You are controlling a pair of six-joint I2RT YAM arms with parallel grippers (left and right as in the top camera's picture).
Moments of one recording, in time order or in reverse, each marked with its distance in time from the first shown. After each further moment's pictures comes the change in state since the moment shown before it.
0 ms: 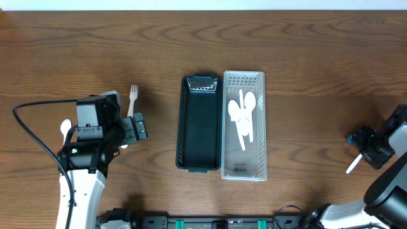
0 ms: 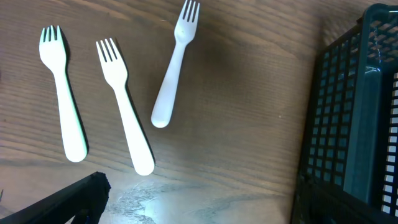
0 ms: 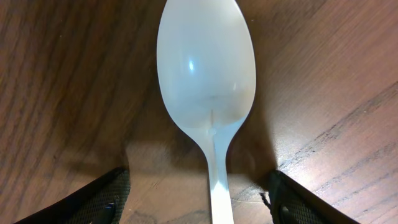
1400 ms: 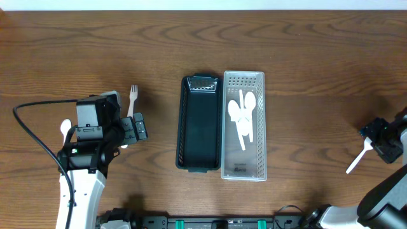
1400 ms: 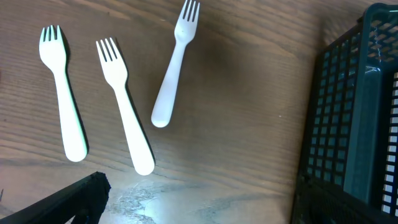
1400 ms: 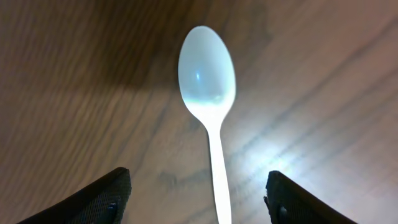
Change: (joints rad) left arm 0.000 0.000 0.000 -0.001 0.000 0.000; right arm 0.000 -0.088 0.126 -0.171 0.003 0.018
